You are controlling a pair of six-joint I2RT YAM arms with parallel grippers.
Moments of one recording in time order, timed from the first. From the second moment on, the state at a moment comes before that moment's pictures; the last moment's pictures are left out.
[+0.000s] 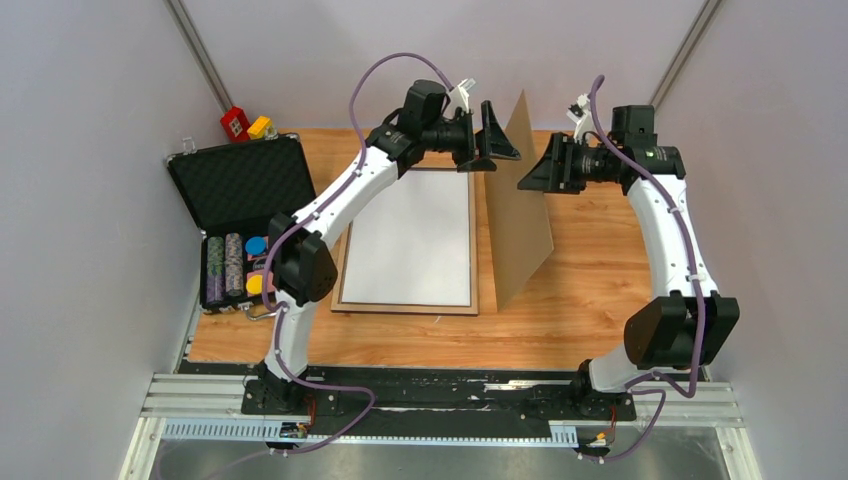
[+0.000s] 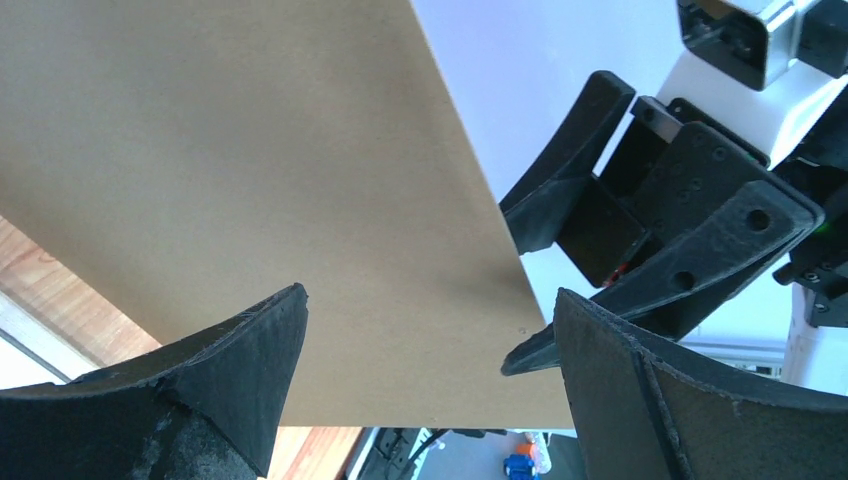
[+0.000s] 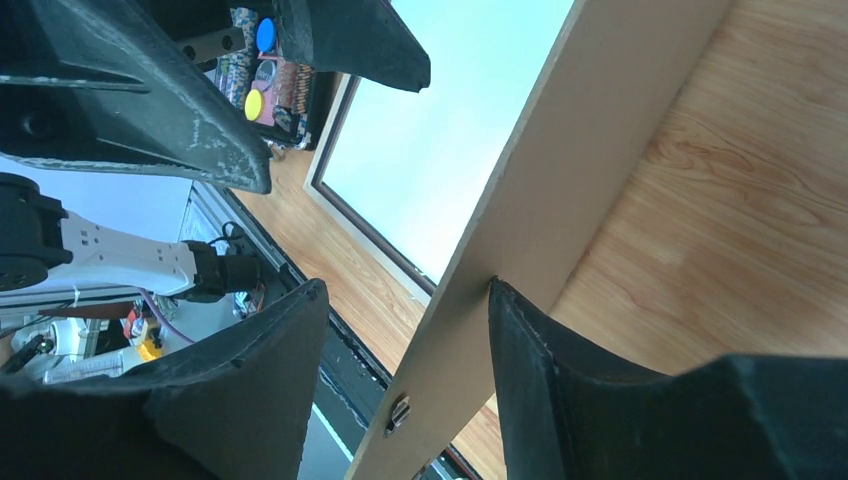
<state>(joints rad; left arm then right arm) -0.62 2.12 2.15 -0.41 0.68 -0.82 -0.02 1.52 1.61 -0.92 -0.85 0.10</state>
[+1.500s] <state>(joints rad) -0.61 2.07 2.05 -0.46 0.58 -0.79 0.12 1.52 1.50 -0.82 -1.07 0.10</state>
